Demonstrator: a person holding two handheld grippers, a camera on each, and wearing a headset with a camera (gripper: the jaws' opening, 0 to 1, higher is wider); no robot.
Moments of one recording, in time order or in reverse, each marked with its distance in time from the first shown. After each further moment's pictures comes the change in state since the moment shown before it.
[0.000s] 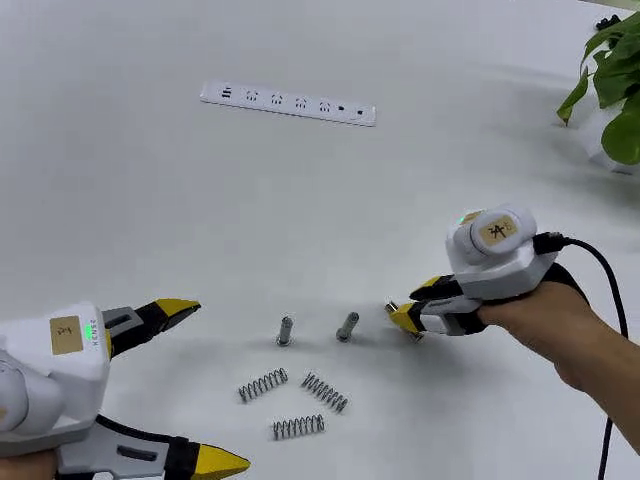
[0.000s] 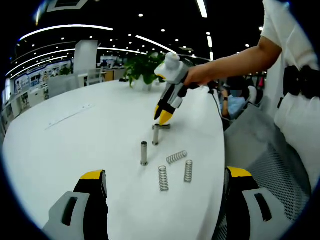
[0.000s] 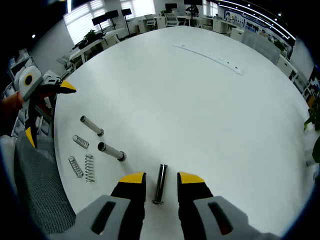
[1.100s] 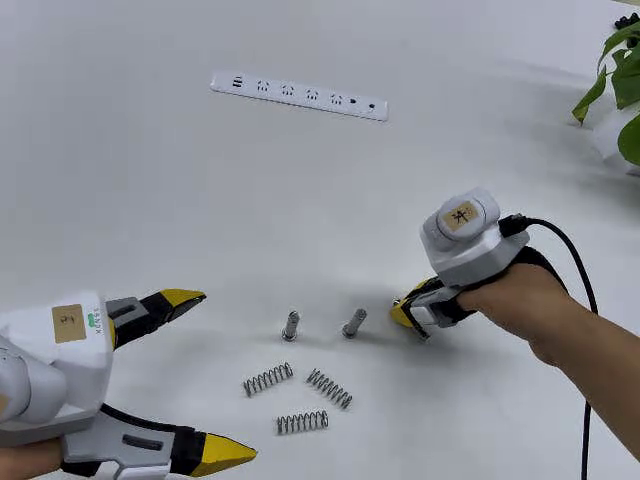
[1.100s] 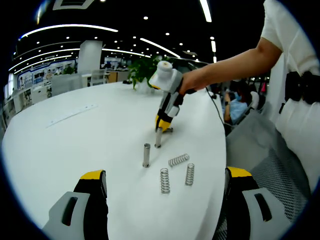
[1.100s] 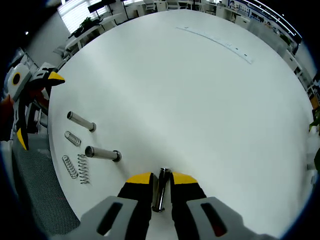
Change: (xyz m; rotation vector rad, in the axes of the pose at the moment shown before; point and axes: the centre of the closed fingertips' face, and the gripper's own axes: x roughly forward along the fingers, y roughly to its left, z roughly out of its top) left arm 0.000 0.004 0.003 -0.033 -0.032 0.017; right arm 0.016 0.005 -0.011 0.001 0.131 0.010
